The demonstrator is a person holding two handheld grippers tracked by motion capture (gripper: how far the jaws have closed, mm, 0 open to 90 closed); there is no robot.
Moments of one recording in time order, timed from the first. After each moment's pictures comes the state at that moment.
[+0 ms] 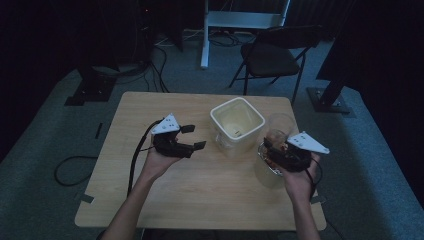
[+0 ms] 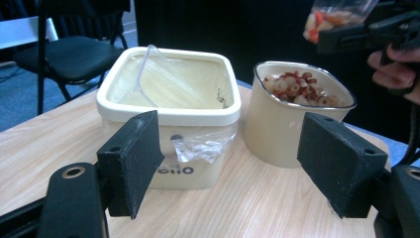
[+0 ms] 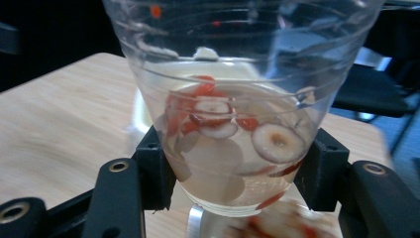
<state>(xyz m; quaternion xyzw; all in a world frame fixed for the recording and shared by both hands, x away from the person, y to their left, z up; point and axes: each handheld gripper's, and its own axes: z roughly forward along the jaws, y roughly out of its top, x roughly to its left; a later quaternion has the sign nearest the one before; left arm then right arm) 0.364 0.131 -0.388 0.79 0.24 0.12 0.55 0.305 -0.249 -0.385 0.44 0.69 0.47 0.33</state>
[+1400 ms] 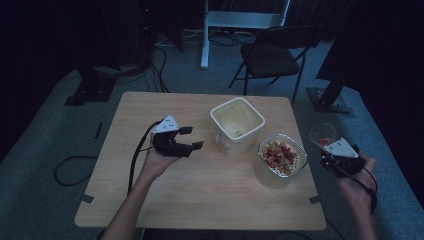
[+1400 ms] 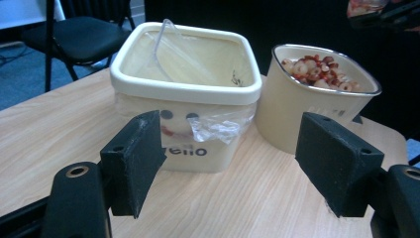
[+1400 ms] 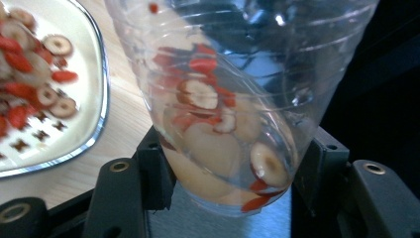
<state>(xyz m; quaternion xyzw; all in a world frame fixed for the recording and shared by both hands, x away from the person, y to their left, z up) 0.374 0.135 -0.403 0.80 0.26 0.12 0.53 0.297 -0.364 -0.395 0.41 0.76 0.16 0.48</state>
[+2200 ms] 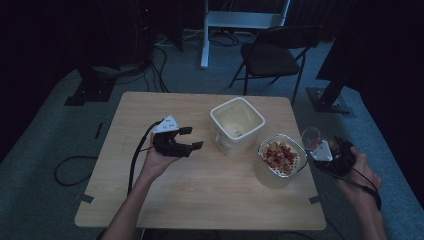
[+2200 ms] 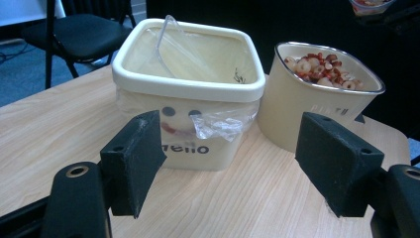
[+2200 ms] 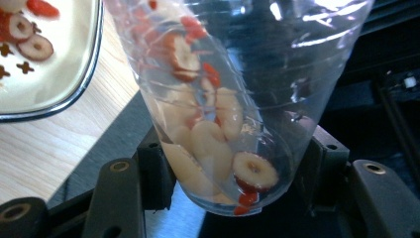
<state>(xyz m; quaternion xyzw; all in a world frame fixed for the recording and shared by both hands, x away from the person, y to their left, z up) 0.375 0.136 -0.406 0.80 0.26 0.11 0.53 0.298 -0.338 -0.395 0.29 0.79 0.01 0.54</state>
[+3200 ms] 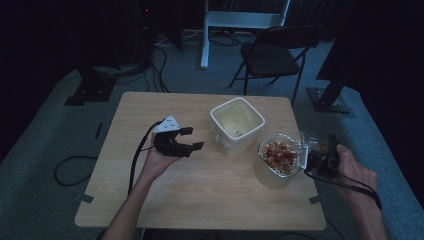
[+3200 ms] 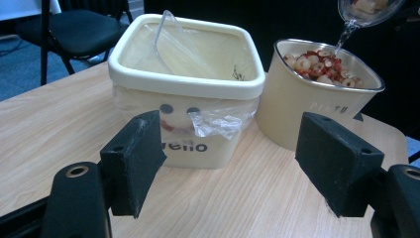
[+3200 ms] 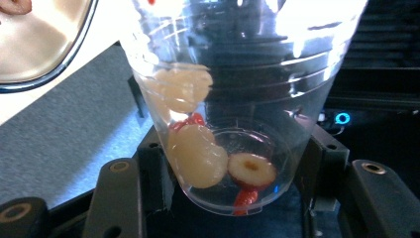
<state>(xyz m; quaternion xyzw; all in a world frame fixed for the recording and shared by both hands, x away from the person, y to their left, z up) 0.378 0.134 -0.409 0.80 0.26 0.10 0.53 0.295 -0.306 -0.400 0.16 0.77 -0.14 0.60</state>
